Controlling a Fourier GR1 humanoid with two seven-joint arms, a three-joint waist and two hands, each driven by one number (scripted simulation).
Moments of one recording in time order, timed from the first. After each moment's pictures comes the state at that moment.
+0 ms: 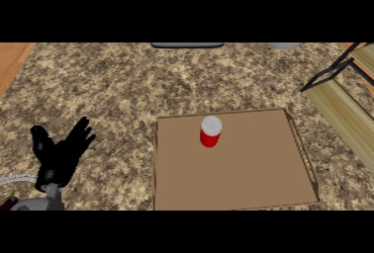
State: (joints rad) left arm -0.03 0.25 0.02 -1.39 0.20 0.05 0.29; right arm -1.15 -0.42 -0.39 -1.41 1.43 0.19 1.09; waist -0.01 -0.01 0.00
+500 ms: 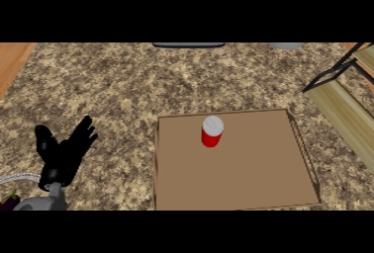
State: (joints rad) left arm -0.04 0.24 0.02 -1.39 0.19 0.04 0.28; right arm -1.10 -0.55 -0.52 -1.30 1.33 0.28 0.98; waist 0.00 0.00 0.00
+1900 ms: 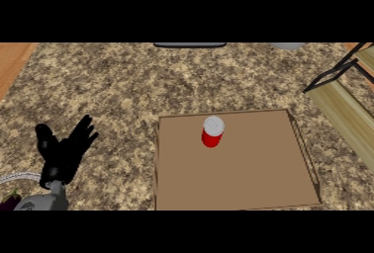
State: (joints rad) left arm -0.05 0.21 0.05 -1.36 0.16 0.02 0.28; right arm -0.95 -0.72 -0.49 -1.08 1.18 0.12 0.84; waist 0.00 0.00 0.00
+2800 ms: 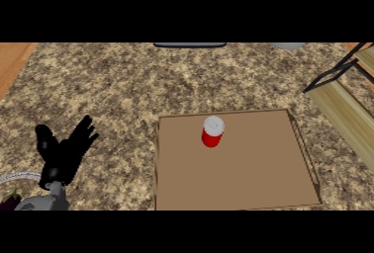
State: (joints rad) left arm -0.05 0.20 0.06 -1.38 0.15 0.01 0.28; right arm -0.99 -0.69 -0.67 -1.21 1.02 -0.29 0.88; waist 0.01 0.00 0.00
